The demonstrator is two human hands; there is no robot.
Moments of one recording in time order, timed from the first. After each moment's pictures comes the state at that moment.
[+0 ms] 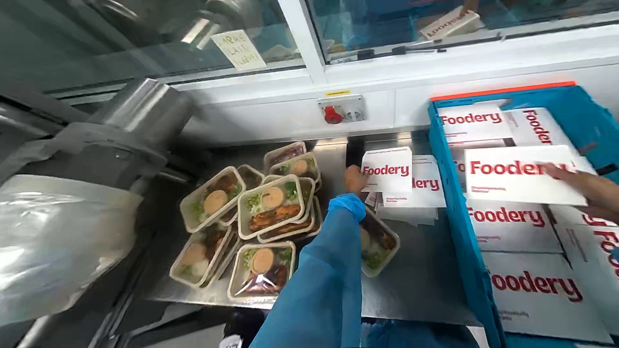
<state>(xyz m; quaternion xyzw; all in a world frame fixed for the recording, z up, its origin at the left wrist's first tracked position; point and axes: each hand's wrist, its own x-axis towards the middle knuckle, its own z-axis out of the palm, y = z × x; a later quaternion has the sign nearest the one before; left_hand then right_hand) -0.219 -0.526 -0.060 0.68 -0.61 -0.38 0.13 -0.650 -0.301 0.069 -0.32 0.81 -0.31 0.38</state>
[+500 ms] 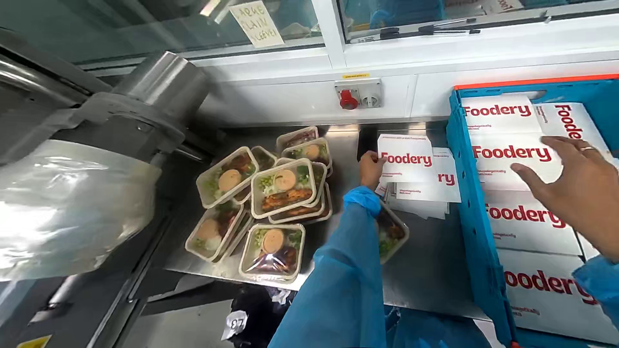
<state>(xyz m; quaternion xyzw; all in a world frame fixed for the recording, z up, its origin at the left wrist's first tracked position) -0.228 -0.498 -0.039 0.63 -0.57 -0.45 0.26 -0.537 -0.307 0.111 -0.61 0.75 -0.23 0.03</state>
